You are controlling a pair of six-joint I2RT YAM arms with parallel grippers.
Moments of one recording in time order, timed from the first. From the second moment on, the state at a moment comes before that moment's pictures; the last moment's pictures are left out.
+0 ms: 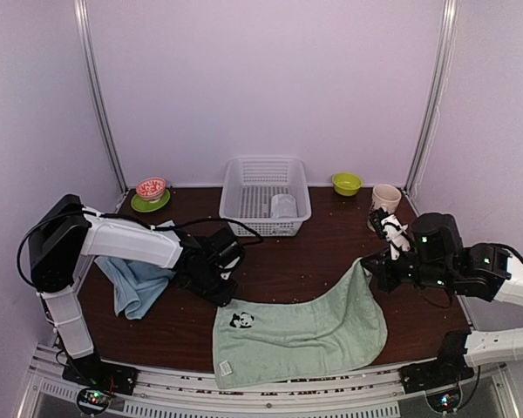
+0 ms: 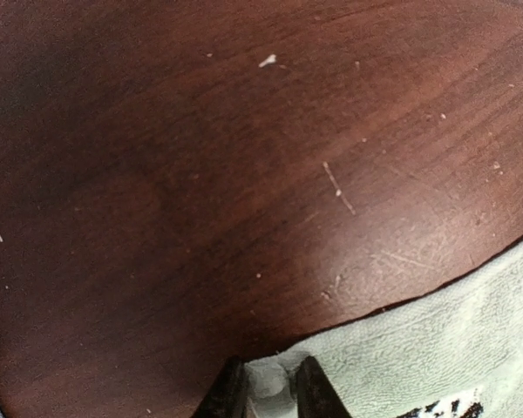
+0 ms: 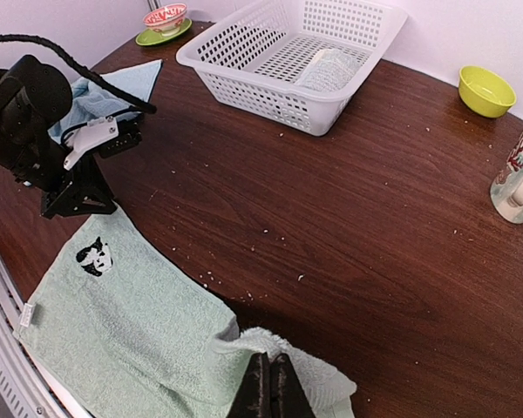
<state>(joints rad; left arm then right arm) -0.92 1.84 1.11 -0.54 -0.07 -0.42 0.89 0.80 0.71 -0.50 0.21 0.27</state>
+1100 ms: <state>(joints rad) -0.98 0.81 0.88 -0.49 -0.24 -0.37 0.89 0.60 0.89 -0.65 0.25 0.23</state>
